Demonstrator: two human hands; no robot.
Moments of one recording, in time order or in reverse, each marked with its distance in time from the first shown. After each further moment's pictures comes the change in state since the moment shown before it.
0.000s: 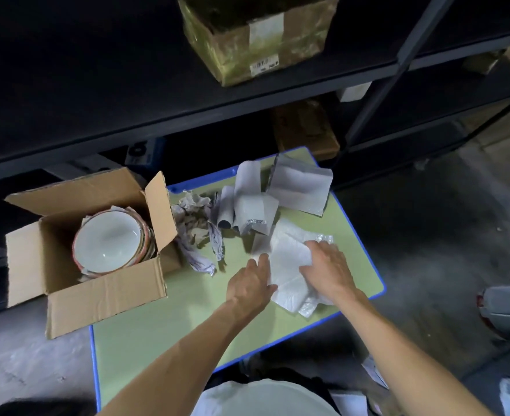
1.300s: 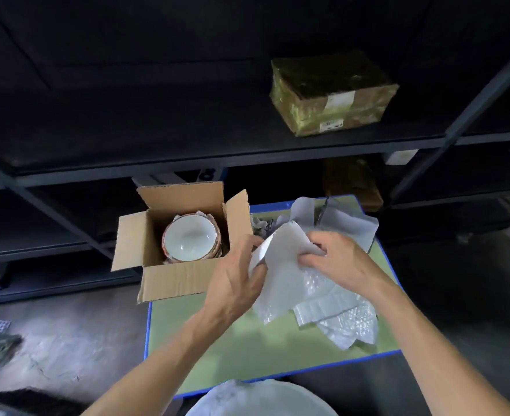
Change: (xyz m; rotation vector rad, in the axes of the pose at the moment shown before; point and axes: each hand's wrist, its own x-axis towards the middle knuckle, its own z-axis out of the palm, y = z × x) left_hand -0.115 -0.075 -0.104 -0.590 0.680 0.063; right_hand -0.047 -0.138 -0.117 0.288 -0.047 -0.447
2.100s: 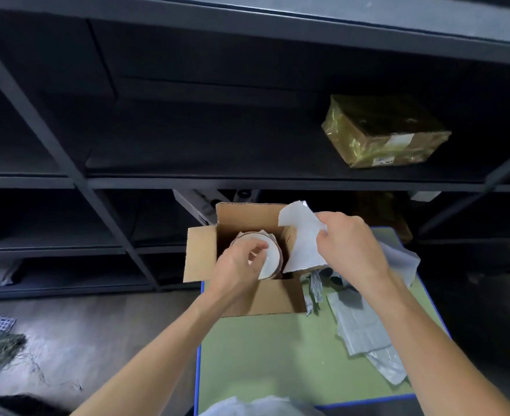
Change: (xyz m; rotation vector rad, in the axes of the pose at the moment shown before) left_hand 0.036 -0.112 -0.101 -0.115 0.025 -0.085; right_hand 0.051 -0.172 0.043 -0.412 0.323 0.004
